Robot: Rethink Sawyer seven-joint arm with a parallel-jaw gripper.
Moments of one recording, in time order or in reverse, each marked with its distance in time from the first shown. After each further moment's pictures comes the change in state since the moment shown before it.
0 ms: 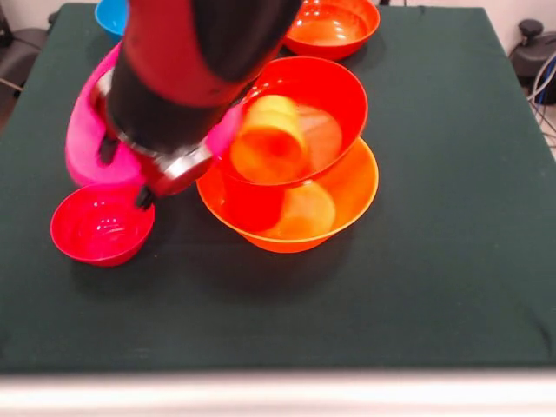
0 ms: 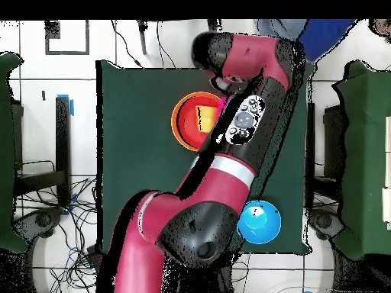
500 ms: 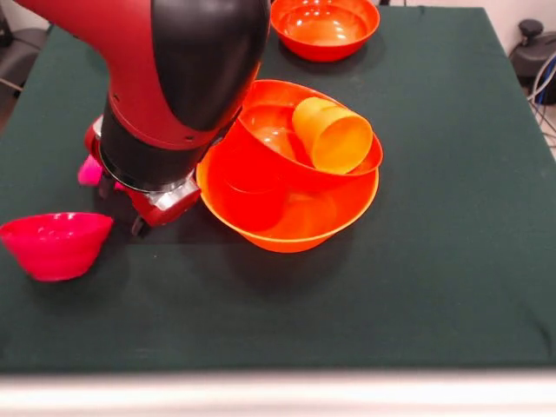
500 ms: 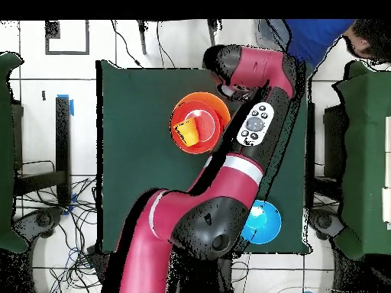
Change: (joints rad) arm -0.019 0.040 0.056 0.011 0.000 -0.064 0.000
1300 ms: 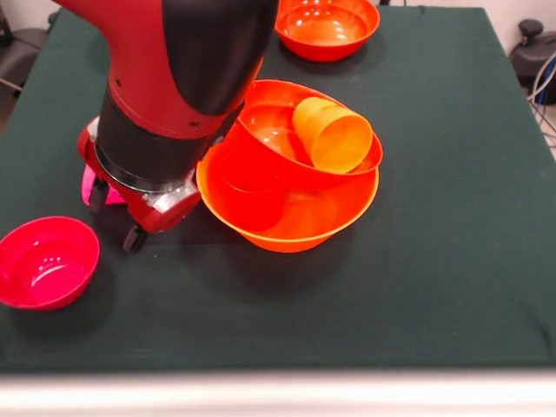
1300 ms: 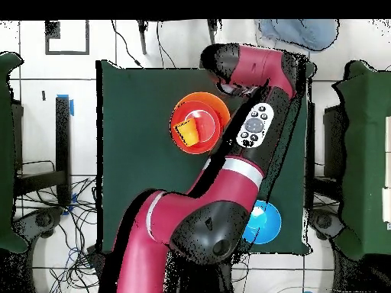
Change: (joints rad) arm 0.013 -0.045 0.053 0.027 -0.045 -0.106 0.000
